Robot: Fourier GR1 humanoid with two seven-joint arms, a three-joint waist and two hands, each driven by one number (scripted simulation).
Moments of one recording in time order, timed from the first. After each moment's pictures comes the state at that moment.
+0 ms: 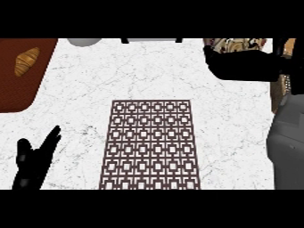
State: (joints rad) left arm 0.14 0.24 -0.01 -1.44 0.08 0.03 0.23; right arm -0.86 -0.14 0.07 -1.88 0.88 0.09 1.09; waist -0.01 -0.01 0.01
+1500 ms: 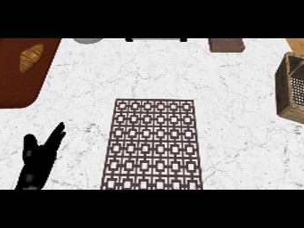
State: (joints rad) left arm 0.11 0.21 0.00 -1.44 0.04 0.02 0.26; right arm -1.02 -0.57 -0.44 -1.29 0.70 0.12 0.78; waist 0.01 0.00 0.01
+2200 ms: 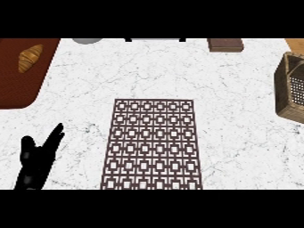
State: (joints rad) left arm 0.13 0.20 0.01 -1.46 0.03 0.01 0.26; right arm -0.87 -0.60 -0.54 -1.13 0.62 -0.04 0.60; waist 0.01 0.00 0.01
